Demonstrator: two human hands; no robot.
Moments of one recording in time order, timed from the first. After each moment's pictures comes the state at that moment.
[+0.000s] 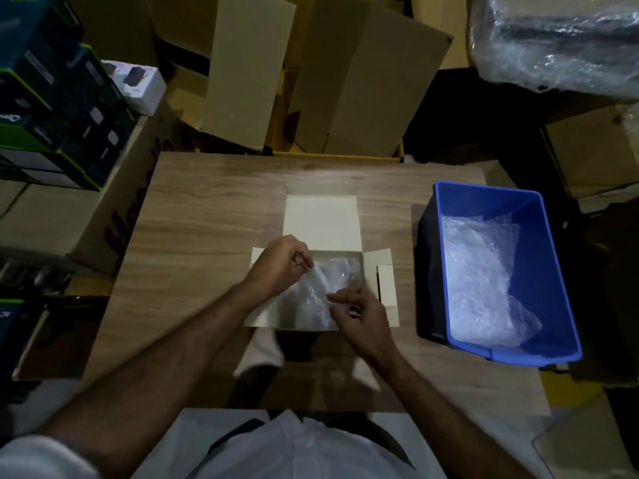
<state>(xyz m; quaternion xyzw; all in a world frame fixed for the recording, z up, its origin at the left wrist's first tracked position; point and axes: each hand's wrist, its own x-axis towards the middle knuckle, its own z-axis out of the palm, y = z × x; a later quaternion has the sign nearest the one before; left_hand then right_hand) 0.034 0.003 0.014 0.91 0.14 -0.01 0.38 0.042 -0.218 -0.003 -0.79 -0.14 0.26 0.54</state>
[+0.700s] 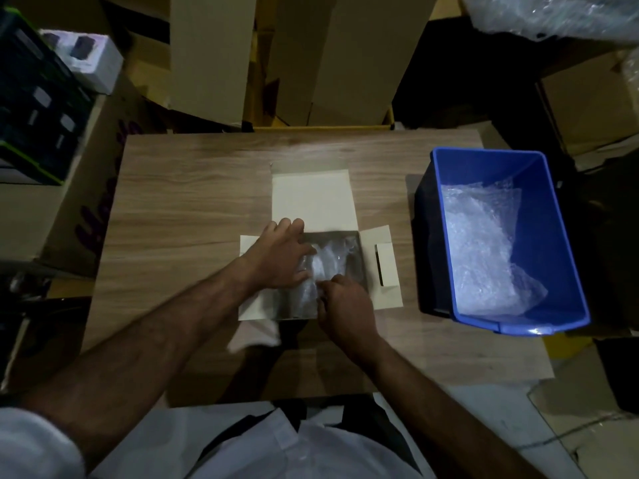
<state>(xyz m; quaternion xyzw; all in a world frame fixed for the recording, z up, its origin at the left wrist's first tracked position) 0.046 0.008 0.005 0.99 -0.10 -0.14 -0.01 0.031 -0.183 -0.031 -0.92 -0.28 0.12 0.23</state>
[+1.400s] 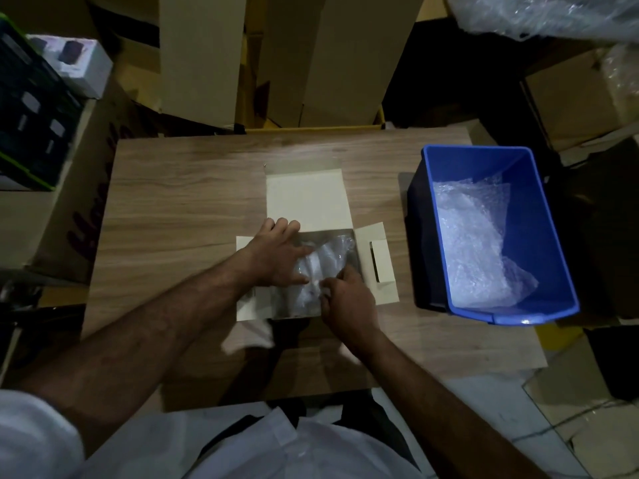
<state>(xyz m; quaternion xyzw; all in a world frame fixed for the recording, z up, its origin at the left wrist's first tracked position) 0.051 0.011 0.003 0.97 -0.14 -0.18 -0.12 0.033 -0.191 -0.032 -0.94 -0.25 0.14 0.19</state>
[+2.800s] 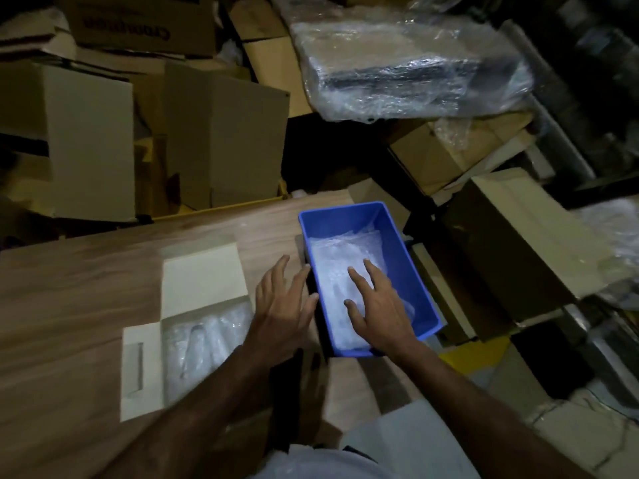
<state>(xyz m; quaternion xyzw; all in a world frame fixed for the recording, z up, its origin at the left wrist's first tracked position) 0.097 -0.190 0.026 0.97 -0.02 0.12 0.22 0.150 -0.402 0.011 -0.96 -0.18 -0.03 0.20</state>
